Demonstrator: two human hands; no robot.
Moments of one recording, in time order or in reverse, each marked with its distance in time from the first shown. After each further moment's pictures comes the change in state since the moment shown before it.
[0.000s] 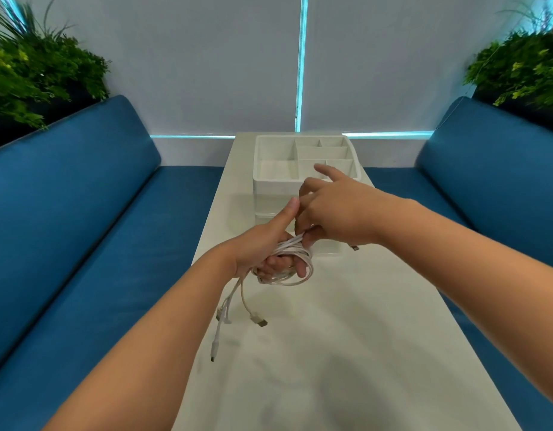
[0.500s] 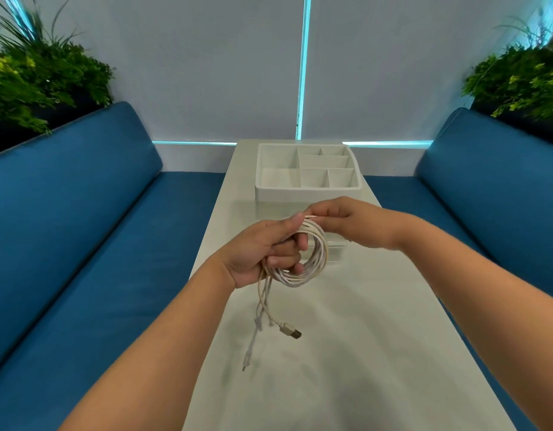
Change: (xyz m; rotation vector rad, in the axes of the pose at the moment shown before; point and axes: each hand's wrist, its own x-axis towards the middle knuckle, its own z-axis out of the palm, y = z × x) left_hand -0.007 -0.002 0.002 -0.526 -0.043 0.297; right_hand -0.010 0.014 0.026 1.202 0.040 0.155
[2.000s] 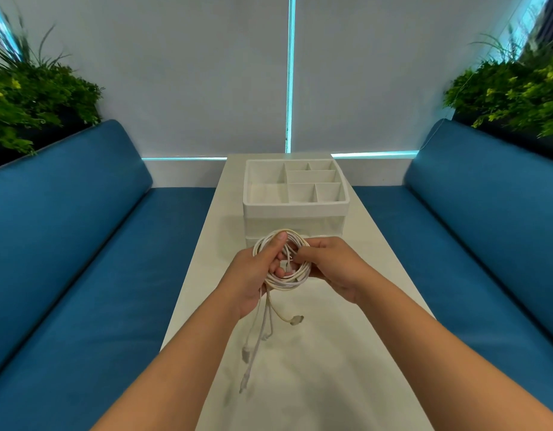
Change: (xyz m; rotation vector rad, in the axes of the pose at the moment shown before) left_hand 0.024 -0.028 0.002 0.059 0.627 0.010; right_hand 0.016 0.033 0.053 0.726 0.419 0.261
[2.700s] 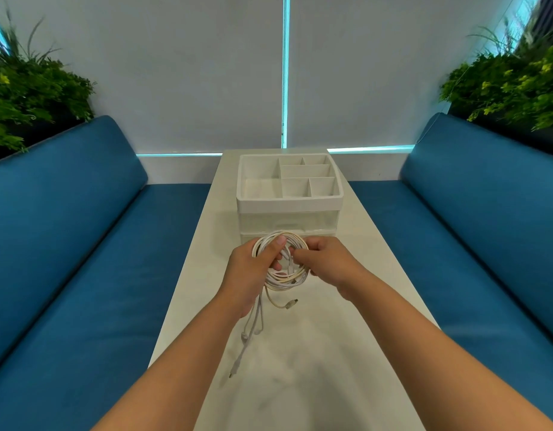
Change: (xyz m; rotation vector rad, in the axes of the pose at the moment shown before) left_hand 0.001 -0.016 0.007 0.159 0.124 0.213; right_hand -0.005 0.008 -0.002 -0.208 0.122 0.017
